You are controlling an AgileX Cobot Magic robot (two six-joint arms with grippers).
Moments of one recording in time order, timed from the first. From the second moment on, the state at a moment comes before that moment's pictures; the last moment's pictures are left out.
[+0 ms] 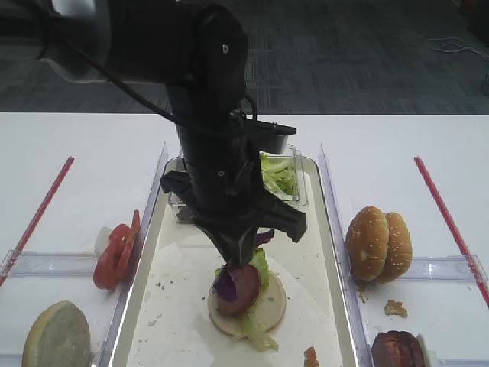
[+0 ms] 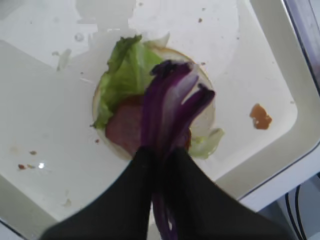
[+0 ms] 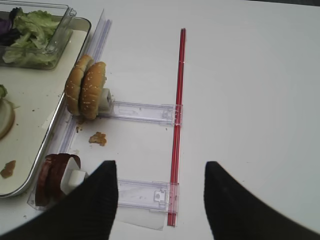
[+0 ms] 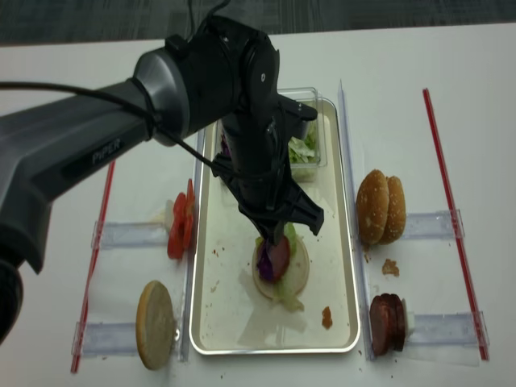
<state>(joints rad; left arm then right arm) -0.73 1.90 -1.50 -0.17 1.18 -0.10 -0.03 -0.02 -0.47 0.11 1.15 -0.14</state>
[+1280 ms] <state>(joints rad) -0.73 1.99 -1.50 -0.16 1.06 -0.10 -0.03 -0.02 -0.47 0.11 1.15 -0.14</state>
